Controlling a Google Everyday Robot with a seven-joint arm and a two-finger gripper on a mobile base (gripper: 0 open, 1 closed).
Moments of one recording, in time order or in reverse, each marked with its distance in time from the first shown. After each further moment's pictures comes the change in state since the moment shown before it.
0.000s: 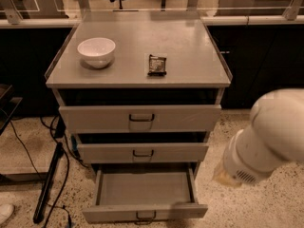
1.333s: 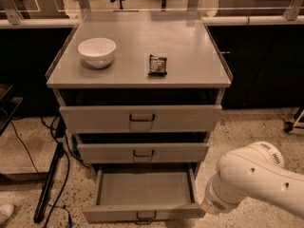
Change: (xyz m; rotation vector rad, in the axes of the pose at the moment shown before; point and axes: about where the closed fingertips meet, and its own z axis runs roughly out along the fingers) arm 0.036 0.032 0.163 -0.091 0.069 0.148
